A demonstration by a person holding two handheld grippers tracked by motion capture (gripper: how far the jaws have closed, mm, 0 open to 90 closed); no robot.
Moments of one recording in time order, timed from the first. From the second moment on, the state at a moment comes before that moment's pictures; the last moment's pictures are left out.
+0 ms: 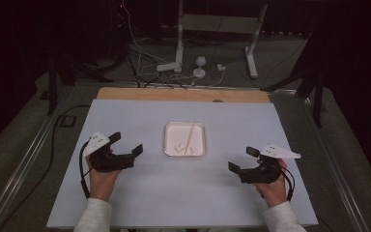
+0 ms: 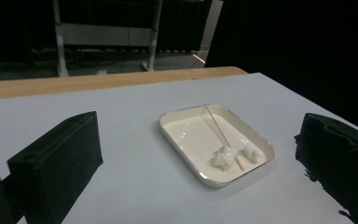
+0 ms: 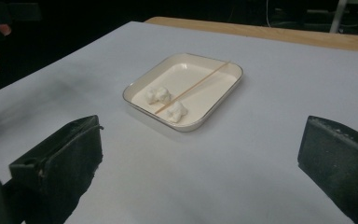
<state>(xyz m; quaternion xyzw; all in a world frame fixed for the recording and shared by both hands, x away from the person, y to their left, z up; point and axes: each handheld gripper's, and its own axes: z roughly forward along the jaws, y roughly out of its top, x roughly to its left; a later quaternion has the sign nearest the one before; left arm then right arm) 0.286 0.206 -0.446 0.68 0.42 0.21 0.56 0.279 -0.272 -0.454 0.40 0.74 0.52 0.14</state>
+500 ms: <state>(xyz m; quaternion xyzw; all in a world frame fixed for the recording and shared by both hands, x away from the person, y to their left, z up) 0.262 0.230 -0.452 0.66 0.43 0.25 0.56 0.271 -0.286 -0.462 0.40 0.73 0.52 0.18</state>
